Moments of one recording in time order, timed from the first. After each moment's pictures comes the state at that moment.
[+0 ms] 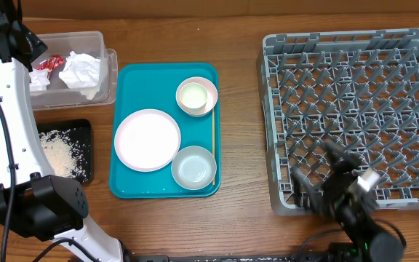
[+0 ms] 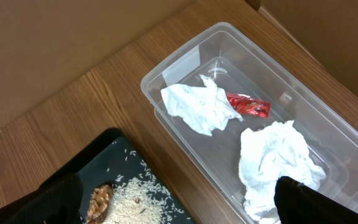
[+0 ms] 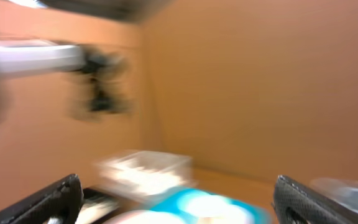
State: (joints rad) left arm 0.31 1.90 2.08 -1.12 -0.48 -0.47; right arm -0.03 0.01 0.02 0.50 -0.74 0.53
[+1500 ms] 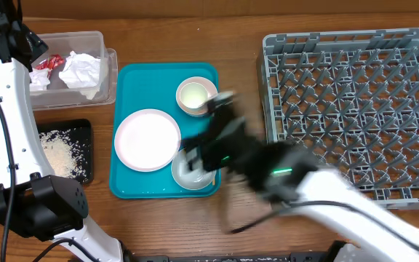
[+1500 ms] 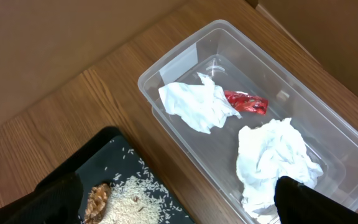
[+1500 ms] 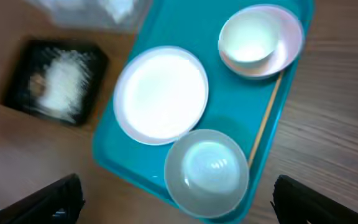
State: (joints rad) left arm 0.31 1.90 2.08 -1.12 -0.47 -0.47; right arm 1.00 1.48 1.37 -0.76 0.18 0.62
